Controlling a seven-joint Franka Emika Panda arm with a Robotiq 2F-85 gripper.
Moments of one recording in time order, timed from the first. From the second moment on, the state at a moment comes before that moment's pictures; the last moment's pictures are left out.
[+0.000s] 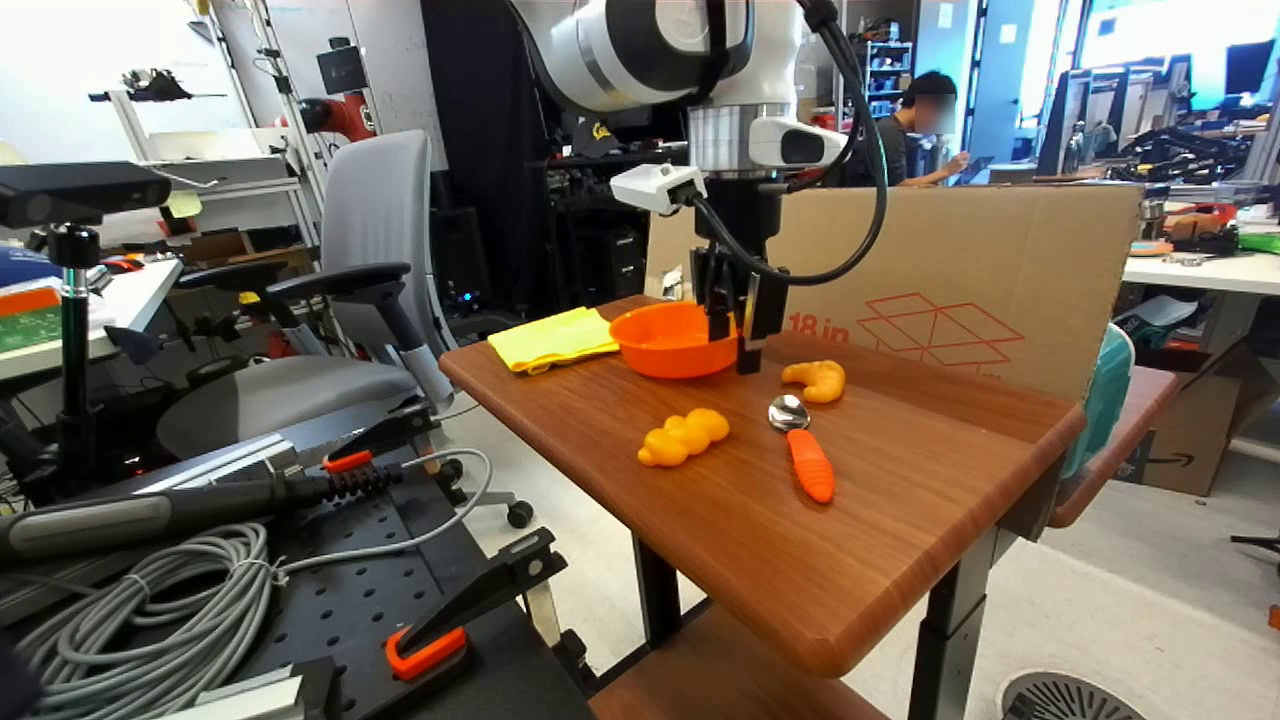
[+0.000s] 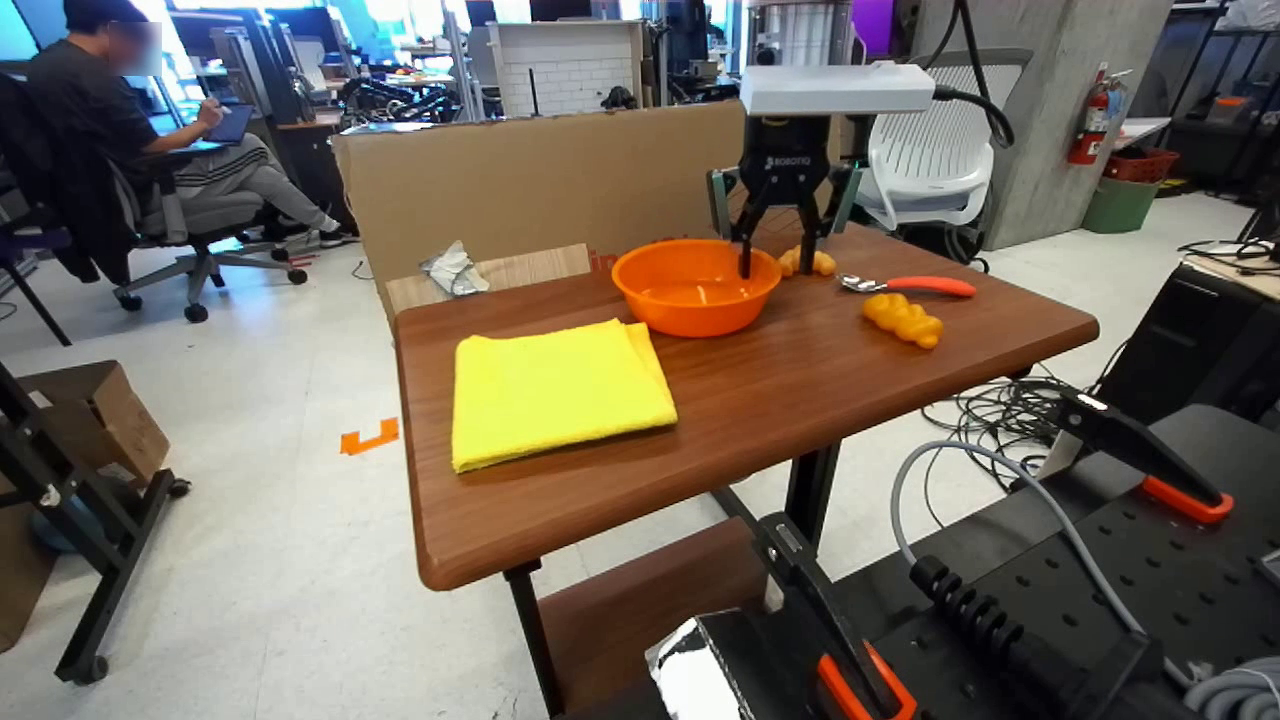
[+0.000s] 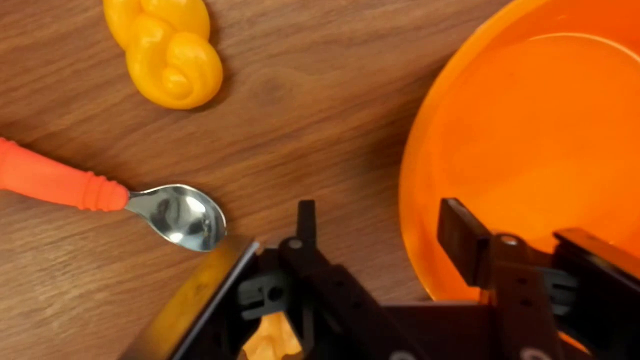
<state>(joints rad) 0.00 0.61 -0.05 -1.88 0.06 2.43 0.21</state>
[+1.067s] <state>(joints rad) 0.01 0.61 -0.06 -1.85 0.04 2.43 0.19</state>
